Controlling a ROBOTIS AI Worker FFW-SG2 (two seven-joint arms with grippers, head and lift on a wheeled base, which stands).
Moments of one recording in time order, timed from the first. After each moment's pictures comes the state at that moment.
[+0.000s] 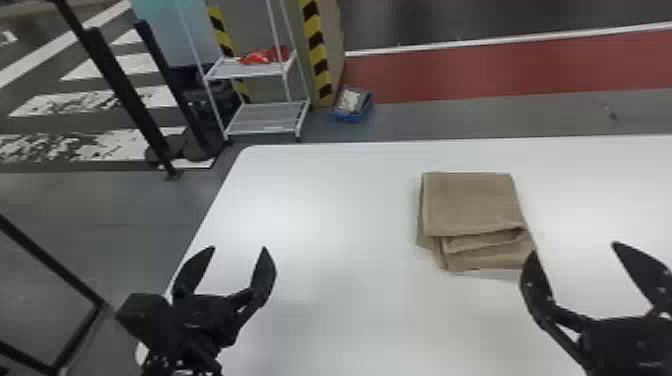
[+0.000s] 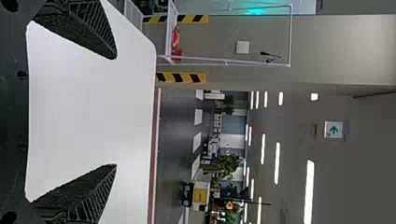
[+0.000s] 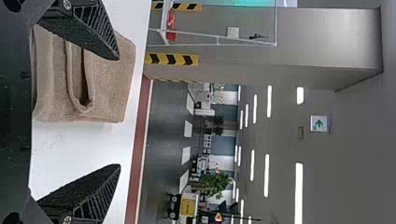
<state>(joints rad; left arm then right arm) 0.57 0.08 0.23 -1.96 0.22 -0.12 -0.15 0.54 -0.02 0.11 -1.99 0.10 -0.15 0.06</state>
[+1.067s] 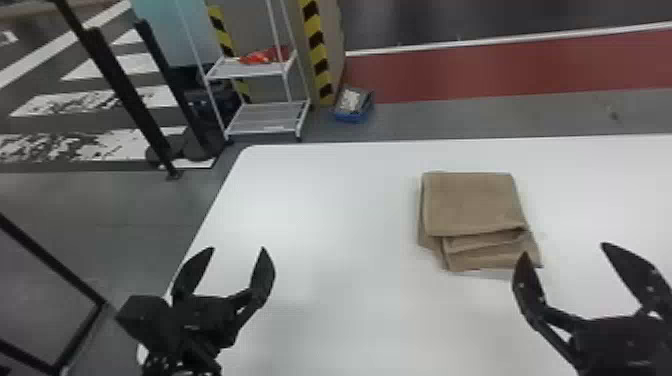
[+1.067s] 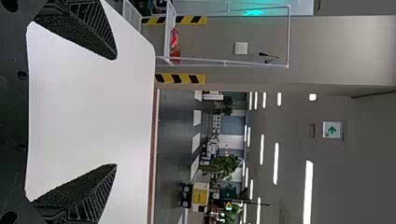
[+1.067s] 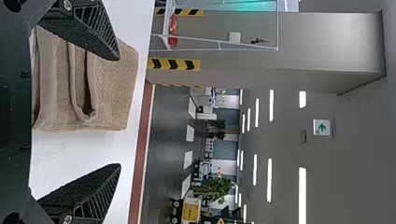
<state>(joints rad) 0.57 0.08 0.23 -1.95 0.22 -0.13 -0.15 0.53 -0.02 0.13 -1.98 0.10 -0.14 0.06</state>
